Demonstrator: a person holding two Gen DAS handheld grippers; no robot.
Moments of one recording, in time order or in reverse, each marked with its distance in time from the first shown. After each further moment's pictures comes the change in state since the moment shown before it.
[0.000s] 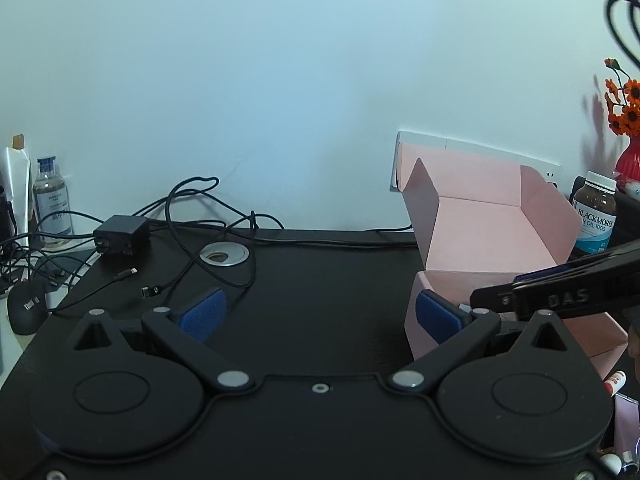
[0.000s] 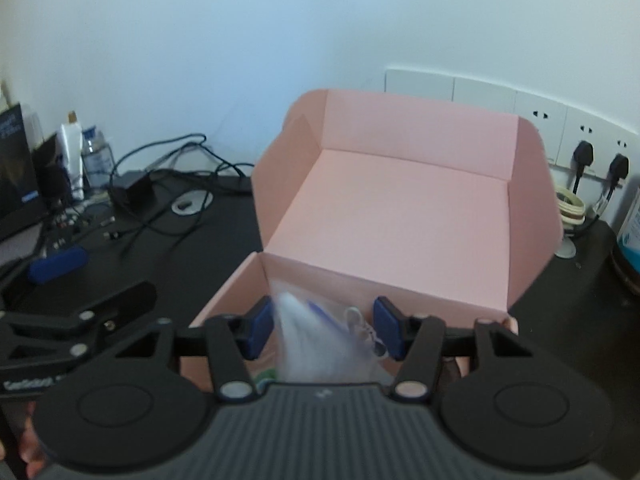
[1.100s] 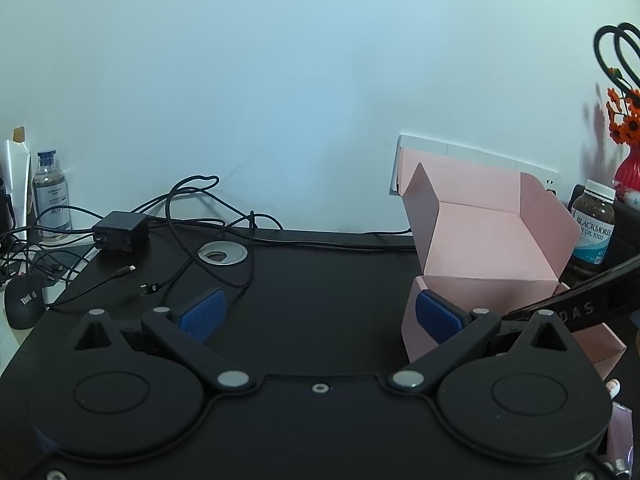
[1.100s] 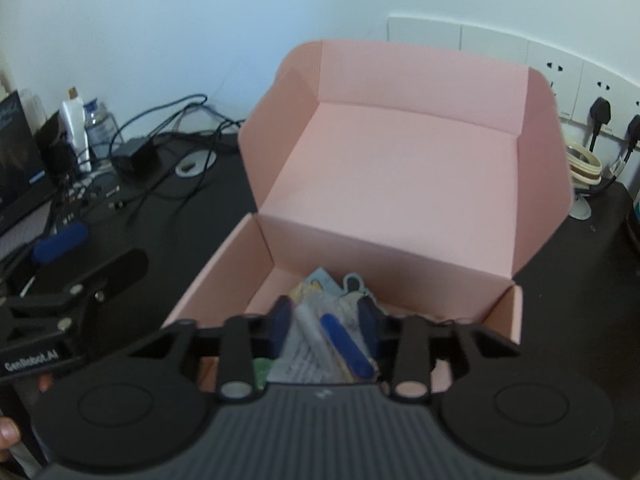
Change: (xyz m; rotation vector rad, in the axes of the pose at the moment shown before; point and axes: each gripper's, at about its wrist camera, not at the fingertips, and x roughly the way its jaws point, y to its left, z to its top) left arm -0.001 0.001 0.000 -0.017 0.000 -0.008; right arm 0.007 -0.017 0.006 0.036 0.175 0.070
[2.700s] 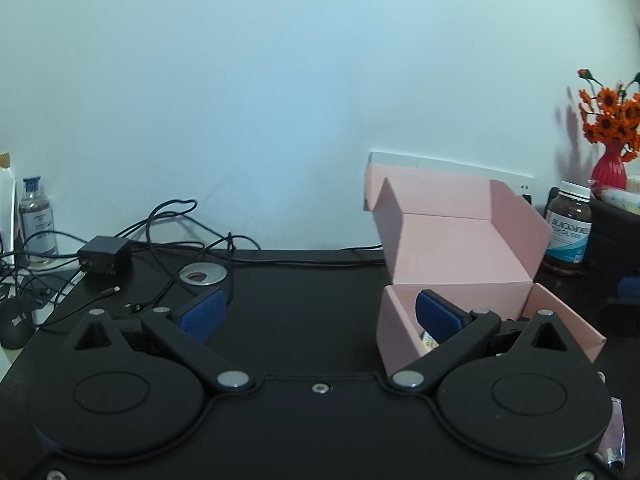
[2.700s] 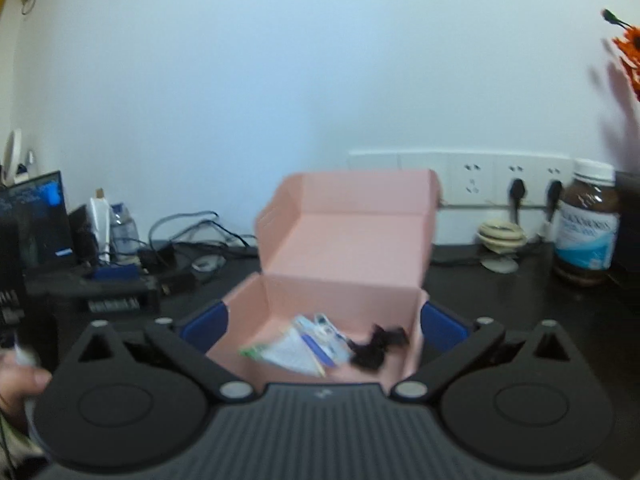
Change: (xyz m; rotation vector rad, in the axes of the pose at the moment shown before) left arm -0.014 -0.016 -0.005 0.058 -0.077 -0.060; right arm -0.093 -0.011 -0.101 0.037 -0.493 -0.052
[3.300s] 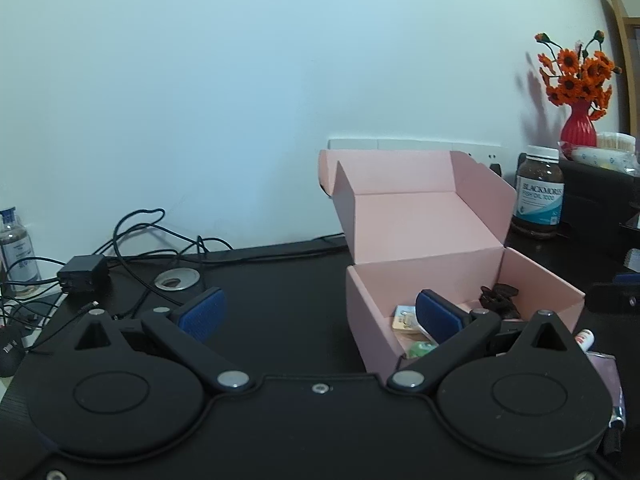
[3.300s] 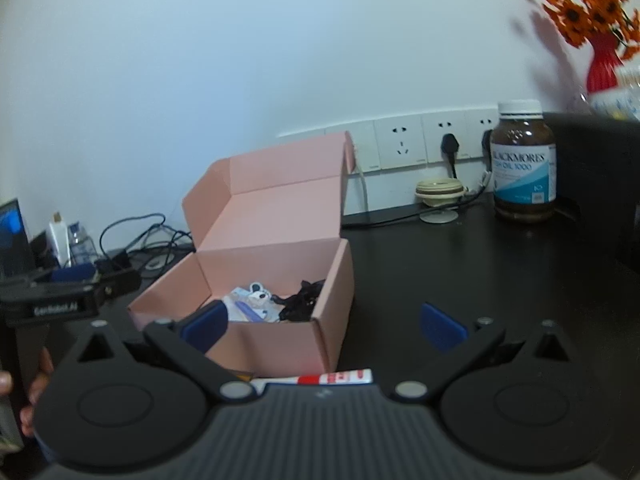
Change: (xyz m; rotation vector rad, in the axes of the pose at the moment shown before) left arm -0.003 -0.019 -0.007 0.112 0.033 -0.058; right arm -0.011 -0.042 -0.033 0.159 -0.006 -0.090
